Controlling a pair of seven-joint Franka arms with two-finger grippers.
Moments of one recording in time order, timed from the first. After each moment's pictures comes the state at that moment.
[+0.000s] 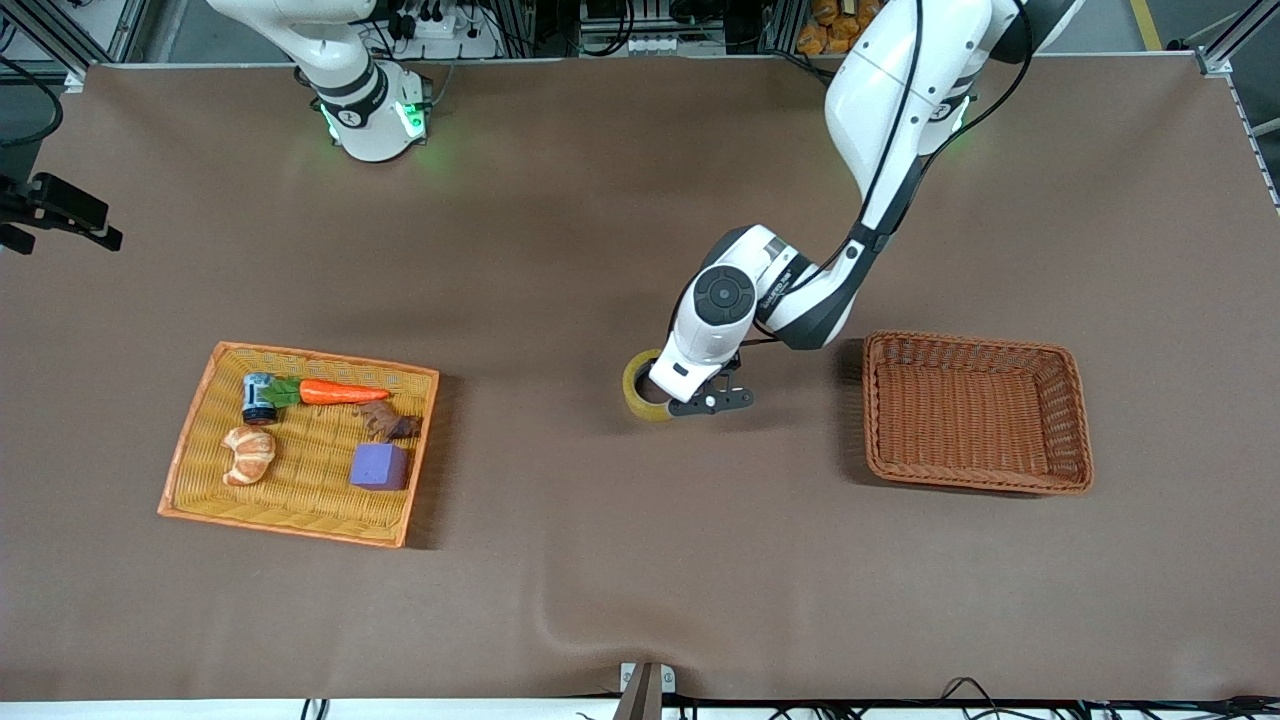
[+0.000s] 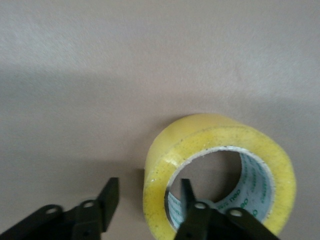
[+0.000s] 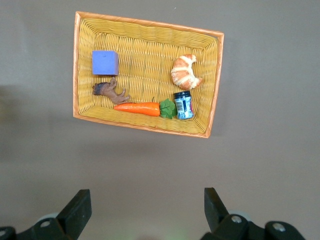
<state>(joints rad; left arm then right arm) -0.56 0.75 -0.17 -1.61 0.03 2.37 -0.84 -0.05 -0.05 -0.07 -1.59 0.03 1.50 -0.13</state>
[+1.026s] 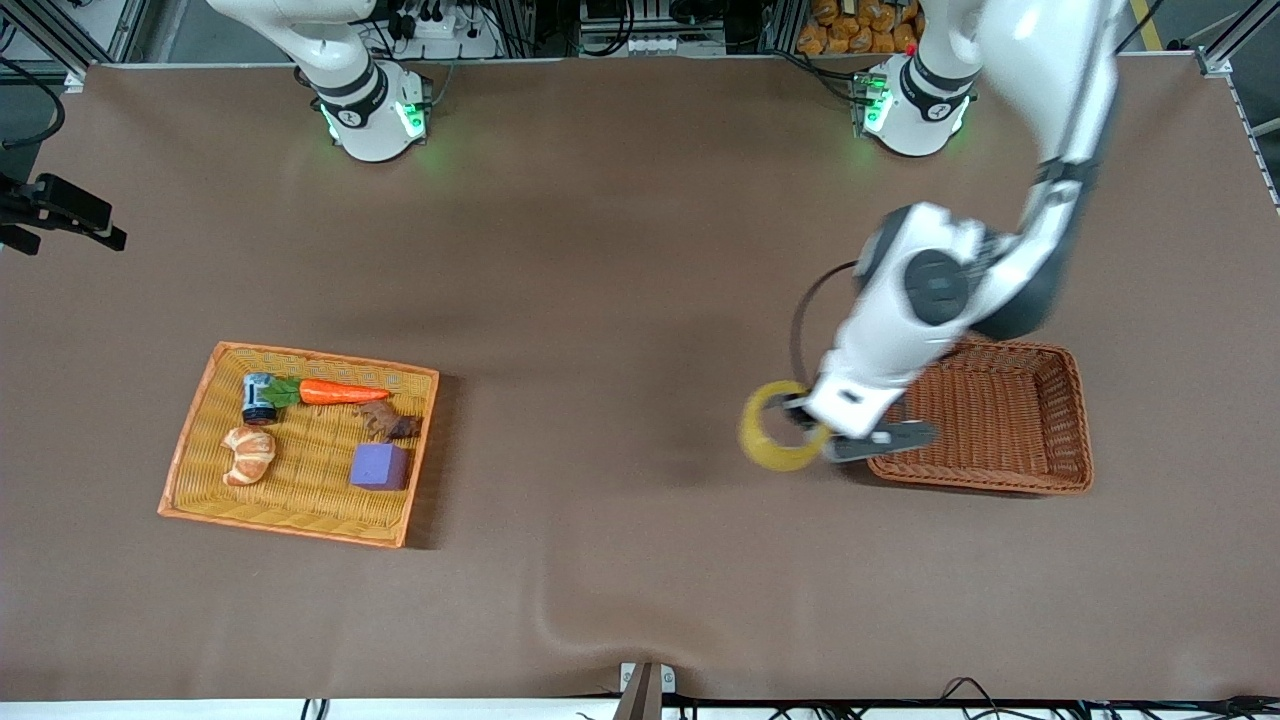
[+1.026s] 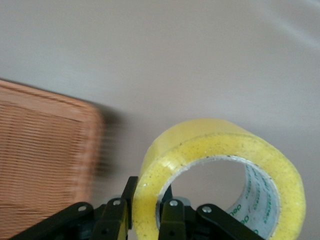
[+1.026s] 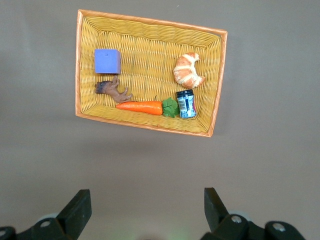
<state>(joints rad) -0.22 0.39 -0.15 -1.68 0.04 2.17 -0.51 -0.05 -0.05 -0.07 -1.59 0.04 1.49 -0.13</state>
